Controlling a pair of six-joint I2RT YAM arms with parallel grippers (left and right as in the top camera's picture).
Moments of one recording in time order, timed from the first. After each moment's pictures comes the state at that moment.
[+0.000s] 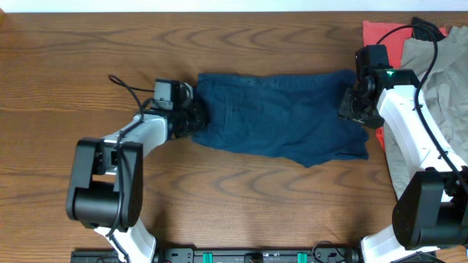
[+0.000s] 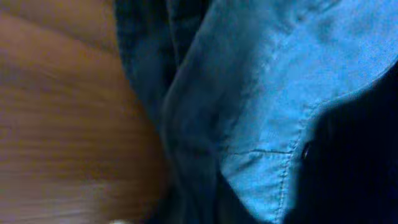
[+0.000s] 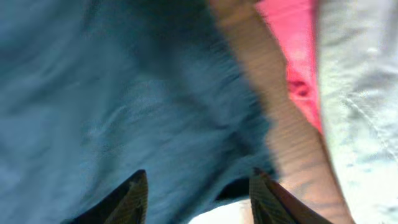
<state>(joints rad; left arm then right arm) -0.15 1.86 0.94 -0.18 0.45 -0.53 0.04 1.73 1.34 -0.99 0.10 0.42</state>
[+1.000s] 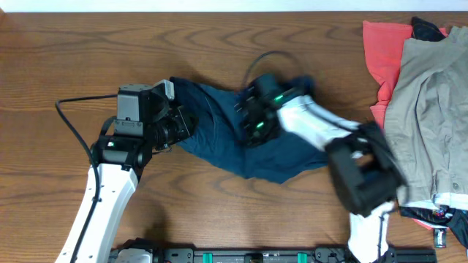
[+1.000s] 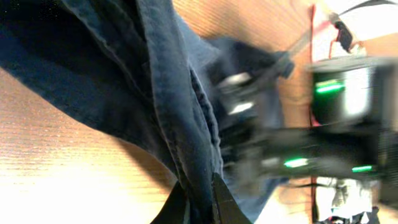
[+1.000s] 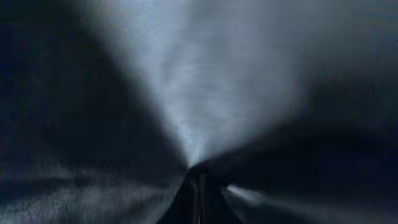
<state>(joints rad) -0.13 1.21 0.92 -0.58 0.46 -0.56 0.58 2.10 1.34 -0.60 -0.52 0.21</state>
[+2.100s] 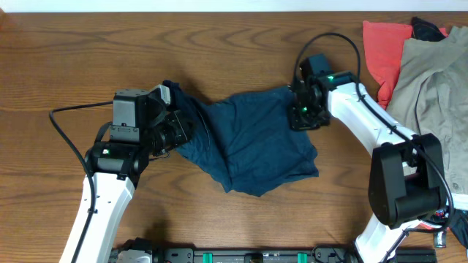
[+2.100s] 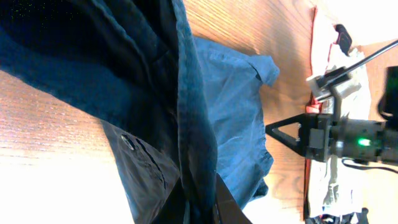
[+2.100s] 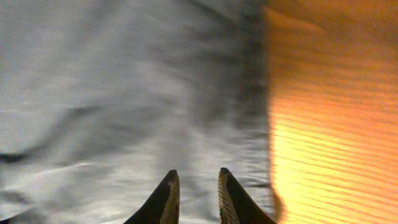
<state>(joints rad) -0.13 1.15 0.92 -0.65 0.46 -0.59 0.27 1.91 1.31 -0.88 -0.19 0.16</state>
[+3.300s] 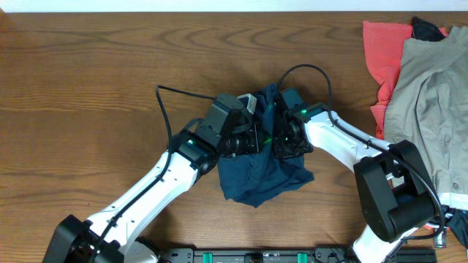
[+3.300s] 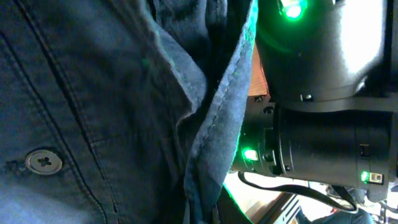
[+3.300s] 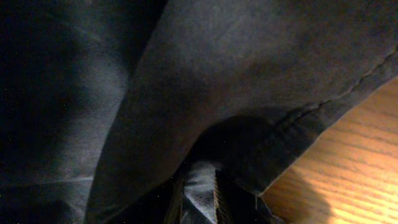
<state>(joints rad) -0.62 1.44 0.92 -0.26 0.44 -0.77 0.46 1.86 1.08 -0.73 -0.16 0.29</state>
